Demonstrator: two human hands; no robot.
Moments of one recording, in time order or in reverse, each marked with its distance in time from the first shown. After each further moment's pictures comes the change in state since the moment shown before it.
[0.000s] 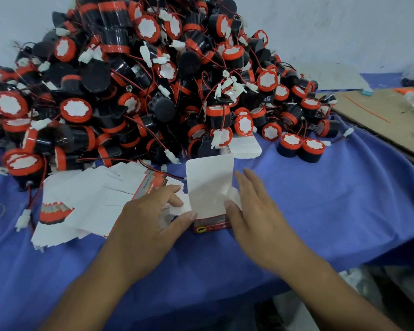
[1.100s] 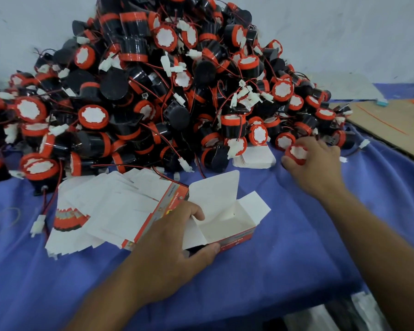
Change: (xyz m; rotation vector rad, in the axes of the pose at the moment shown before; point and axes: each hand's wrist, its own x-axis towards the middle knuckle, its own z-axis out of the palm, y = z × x) left_hand -0.006 -0.010 0.008 -0.009 -0.177 0.049; right_hand 0.108 0.130 -0.041 -0.288 0.340 0.308
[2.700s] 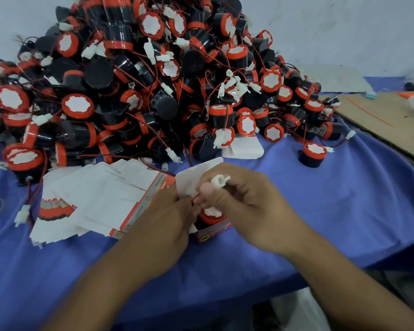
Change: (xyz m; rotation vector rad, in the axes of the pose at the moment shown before) left_hand 0.017 0.024 -0.002 0.192 -0.043 0.217; right_hand -0.119 -0.115 -0.052 0.938 -0.527 -0.417
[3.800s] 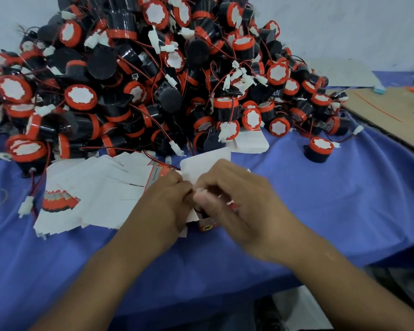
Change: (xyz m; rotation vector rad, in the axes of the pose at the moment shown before) left_hand 0.006 0.003 -0.012 0.048 0.035 -0.223; right_hand -0.004 -0.005 0.009 -0.405 0.004 -0.228
